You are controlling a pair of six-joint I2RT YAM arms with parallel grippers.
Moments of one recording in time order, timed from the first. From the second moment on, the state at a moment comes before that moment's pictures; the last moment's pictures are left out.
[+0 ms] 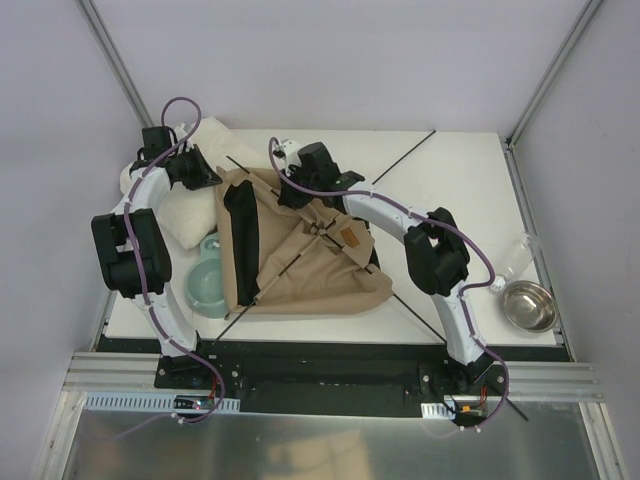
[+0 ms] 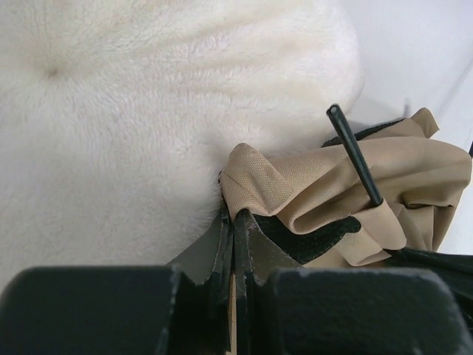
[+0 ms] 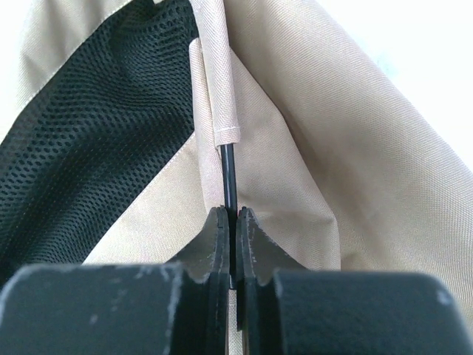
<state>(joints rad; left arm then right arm) 0.19 1.86 1.45 -0.40 0.54 -0.32 0.74 2.21 1.87 -0.27 -0.25 0.08</state>
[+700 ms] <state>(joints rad) 0.19 1.93 1.55 -0.42 0.50 -0.40 0.76 2.21 1.84 -0.27 -0.28 0.00</state>
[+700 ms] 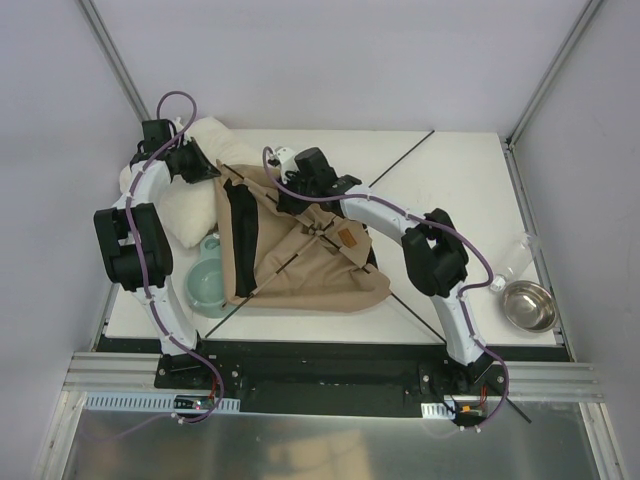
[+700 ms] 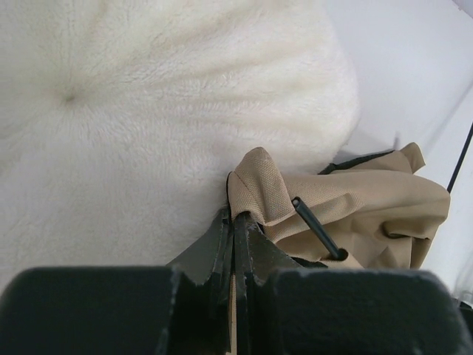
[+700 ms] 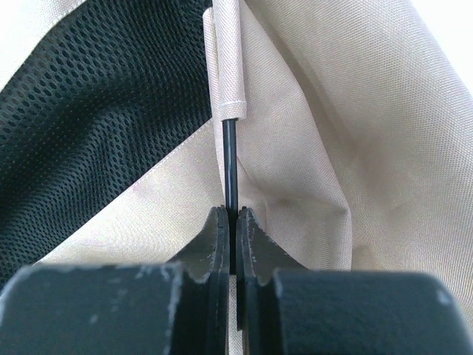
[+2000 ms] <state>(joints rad) 0.19 1.93 1.57 -0.39 0.46 -0.44 0.78 2.26 1.92 -0.30 -0.25 0.04</state>
